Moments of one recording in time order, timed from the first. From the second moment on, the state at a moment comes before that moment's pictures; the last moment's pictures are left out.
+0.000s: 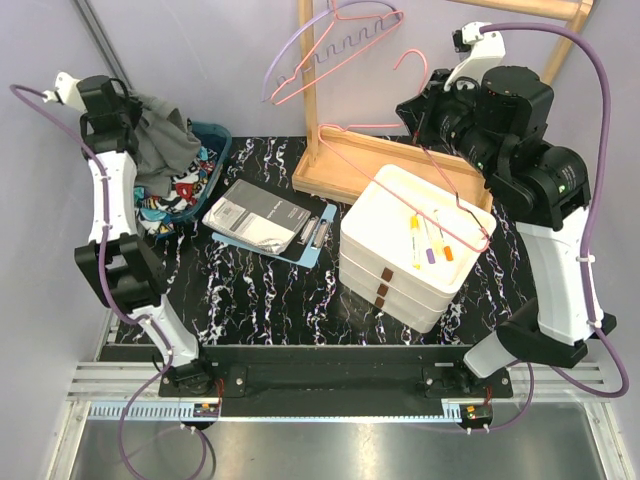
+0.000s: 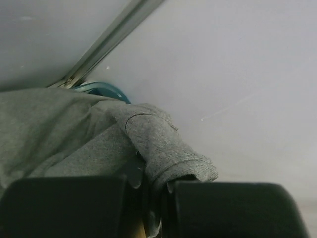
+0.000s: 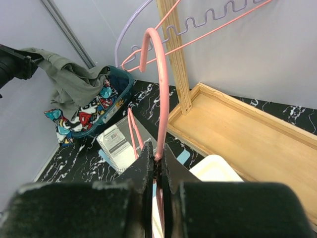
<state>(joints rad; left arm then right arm) 0.28 1.83 1.90 -0.29 -0.15 -0.83 0.63 1.55 2.43 -0.99 0.20 0.25</state>
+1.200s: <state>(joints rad) 0.37 2.02 1.67 -0.31 -0.04 -1.50 0.63 1.53 2.40 -0.99 0.22 0.25</state>
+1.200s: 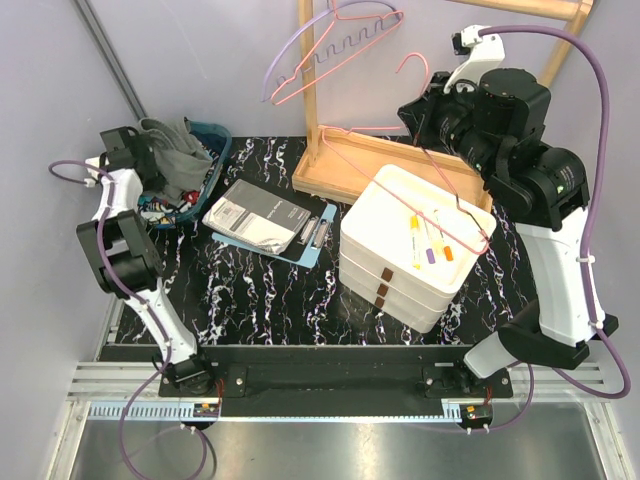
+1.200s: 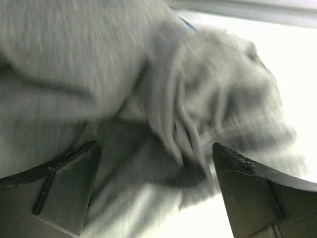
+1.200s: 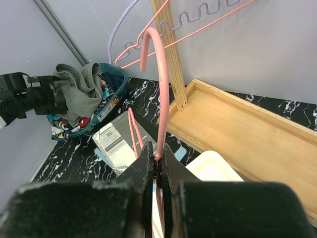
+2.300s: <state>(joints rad) -0.60 1.01 1.49 -0.54 -0.03 -0.85 0.63 1.60 2.41 -1.08 0.45 0.46</state>
